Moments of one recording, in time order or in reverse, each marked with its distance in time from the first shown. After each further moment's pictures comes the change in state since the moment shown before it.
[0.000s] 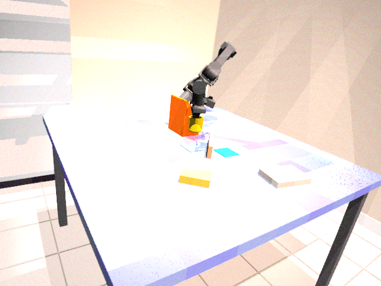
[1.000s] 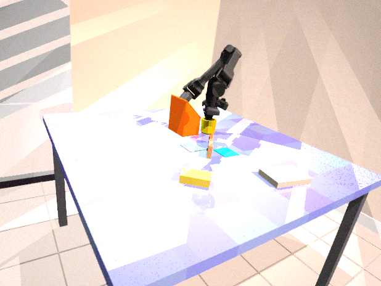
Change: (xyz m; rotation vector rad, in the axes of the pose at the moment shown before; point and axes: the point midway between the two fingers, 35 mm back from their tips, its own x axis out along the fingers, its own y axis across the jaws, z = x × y) arm 0.001 -0.010 0.061 -0.004 0.006 0.002
